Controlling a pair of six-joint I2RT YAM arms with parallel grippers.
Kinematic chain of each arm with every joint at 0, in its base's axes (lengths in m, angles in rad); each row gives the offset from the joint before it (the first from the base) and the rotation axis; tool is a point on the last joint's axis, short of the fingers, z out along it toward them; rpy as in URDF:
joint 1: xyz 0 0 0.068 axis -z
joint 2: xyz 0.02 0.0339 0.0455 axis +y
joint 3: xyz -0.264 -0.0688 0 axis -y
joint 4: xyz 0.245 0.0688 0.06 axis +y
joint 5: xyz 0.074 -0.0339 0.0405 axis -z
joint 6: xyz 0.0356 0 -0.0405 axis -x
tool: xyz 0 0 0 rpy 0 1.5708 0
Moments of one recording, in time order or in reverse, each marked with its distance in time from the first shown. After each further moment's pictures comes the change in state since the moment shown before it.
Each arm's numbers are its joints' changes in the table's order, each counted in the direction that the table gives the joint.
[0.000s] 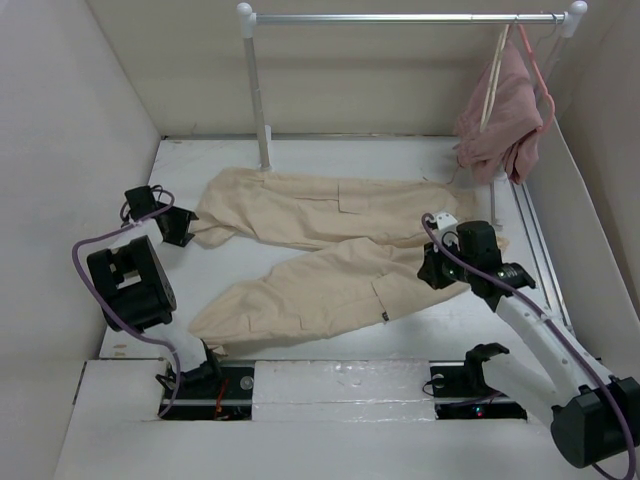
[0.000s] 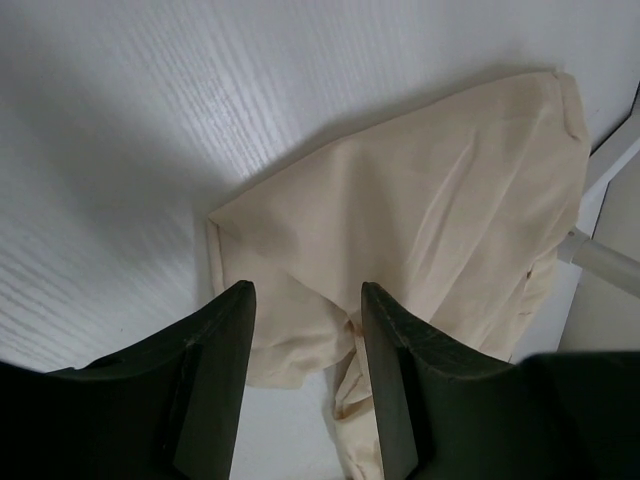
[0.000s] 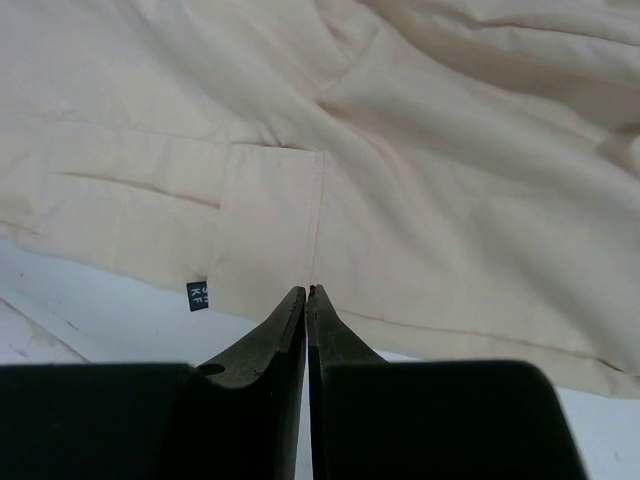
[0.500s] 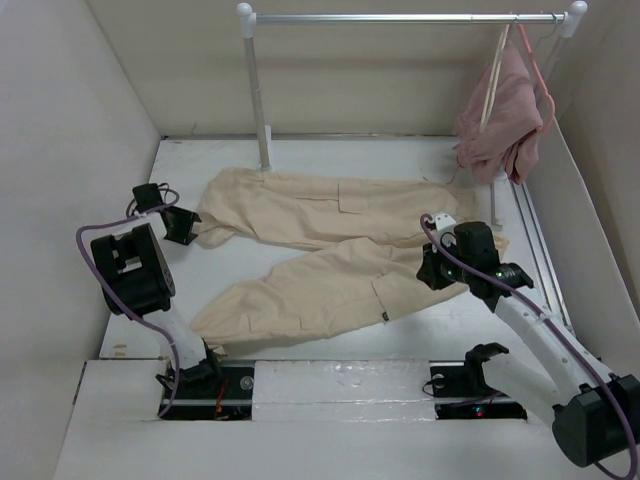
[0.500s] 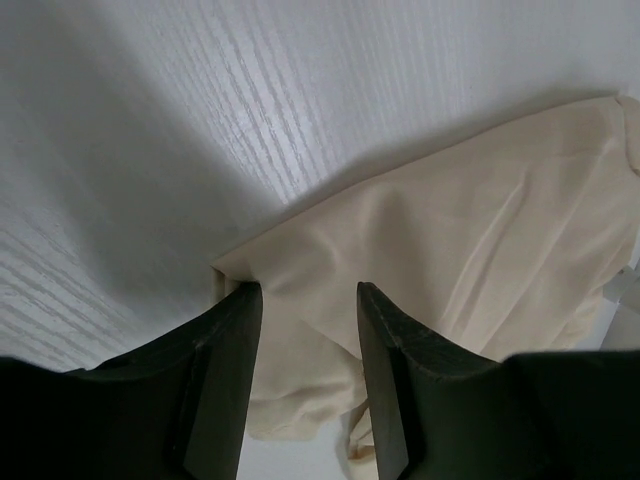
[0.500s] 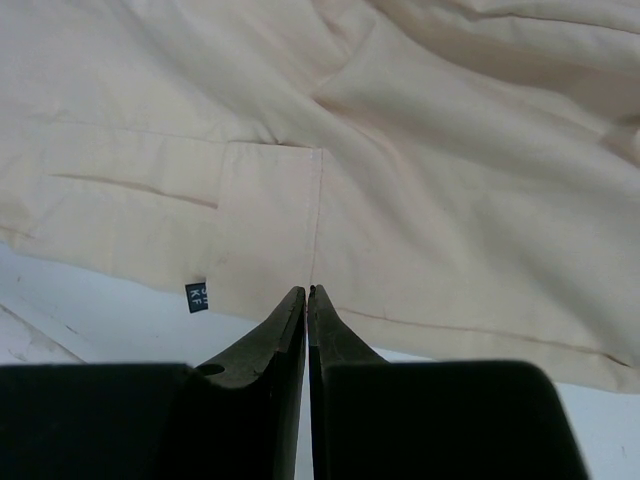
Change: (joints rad) left arm 0.027 0.114 0.070 0.005 -0.046 -0.001; right arm -0.027 0.004 -0.006 -0.005 0.030 -0.027
